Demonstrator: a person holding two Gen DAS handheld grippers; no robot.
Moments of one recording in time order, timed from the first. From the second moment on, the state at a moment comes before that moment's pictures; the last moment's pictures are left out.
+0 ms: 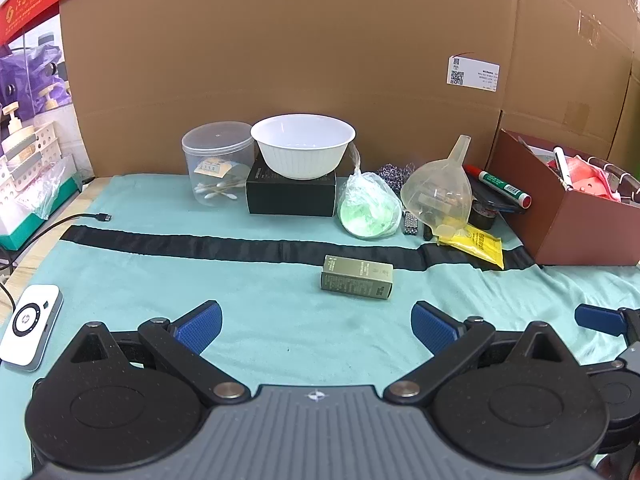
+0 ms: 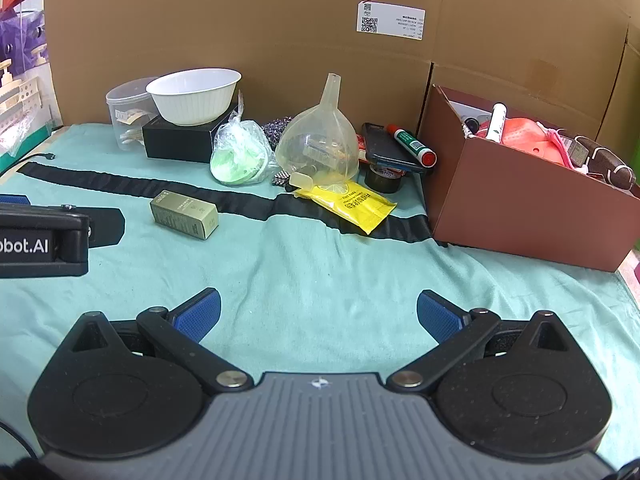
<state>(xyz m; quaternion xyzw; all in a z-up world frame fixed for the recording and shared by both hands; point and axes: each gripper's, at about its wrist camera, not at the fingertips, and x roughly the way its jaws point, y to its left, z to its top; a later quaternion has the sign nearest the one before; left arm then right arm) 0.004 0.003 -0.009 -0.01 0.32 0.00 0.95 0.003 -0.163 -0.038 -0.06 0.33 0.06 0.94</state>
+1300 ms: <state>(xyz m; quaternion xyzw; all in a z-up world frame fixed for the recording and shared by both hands) 0.075 -0.011 -0.037 -0.03 0.37 -0.04 0.93 0.059 -0.185 -0.060 -0.03 0.35 0.08 0.93</state>
